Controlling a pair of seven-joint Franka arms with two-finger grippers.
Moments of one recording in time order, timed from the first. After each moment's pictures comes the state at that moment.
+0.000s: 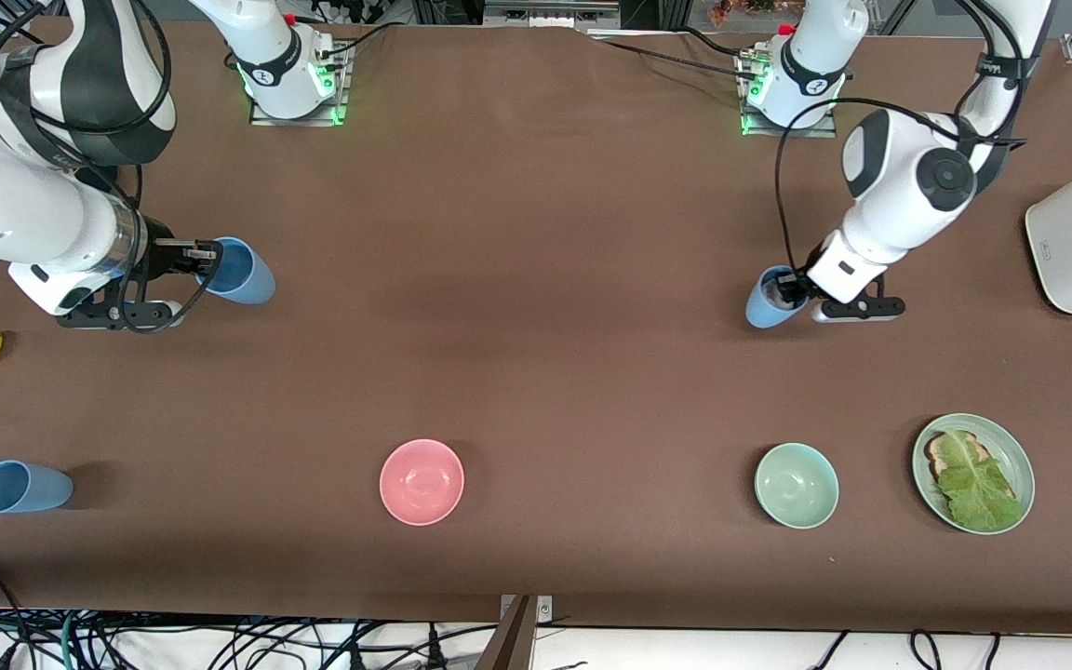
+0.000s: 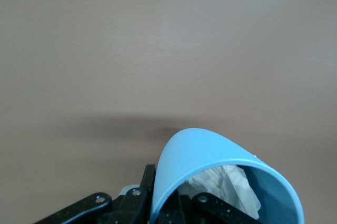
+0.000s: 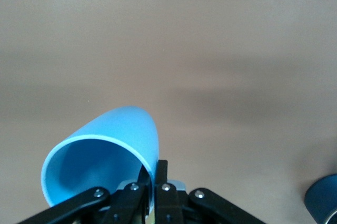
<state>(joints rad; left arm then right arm) -0.08 0.08 -0.13 -2.34 -0.10 2.44 -0.26 -0.01 0.19 0.17 -1.69 -0.02 1.63 0.13</state>
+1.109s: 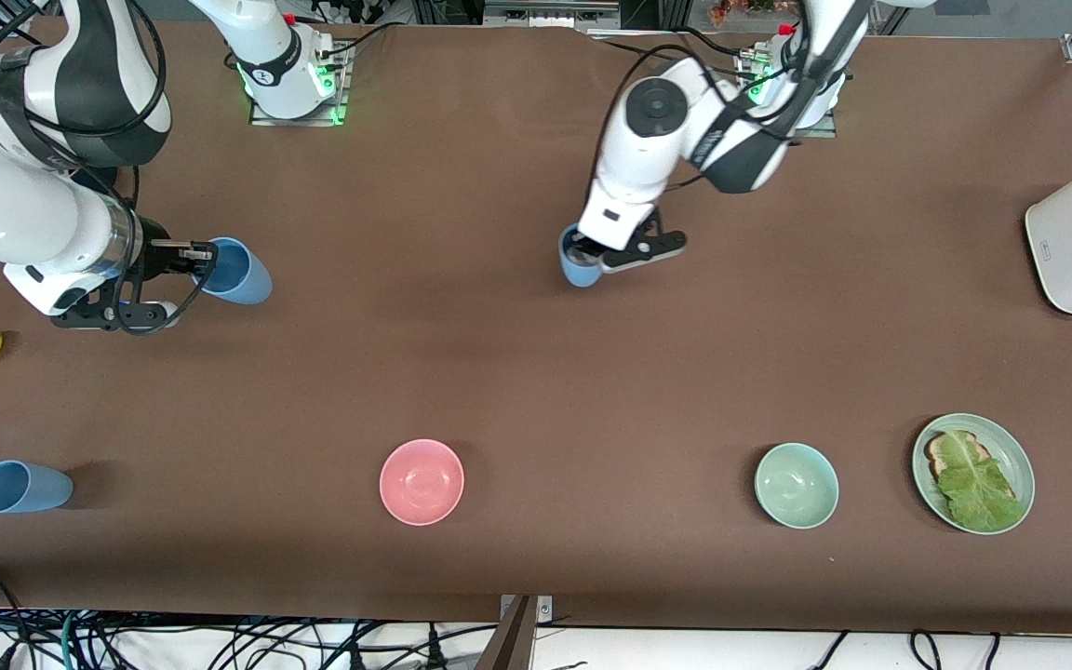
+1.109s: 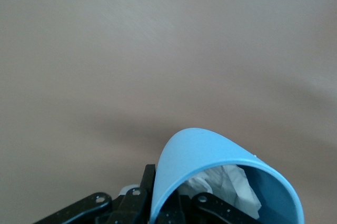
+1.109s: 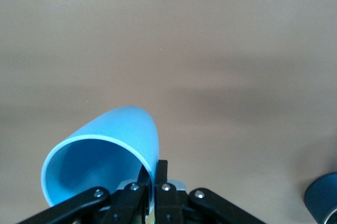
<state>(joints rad) -0.48 0.31 -0.31 -1.98 0.03 2.33 -1.17 -0.02 0.19 0.17 -1.69 -0.02 1.62 0.13</state>
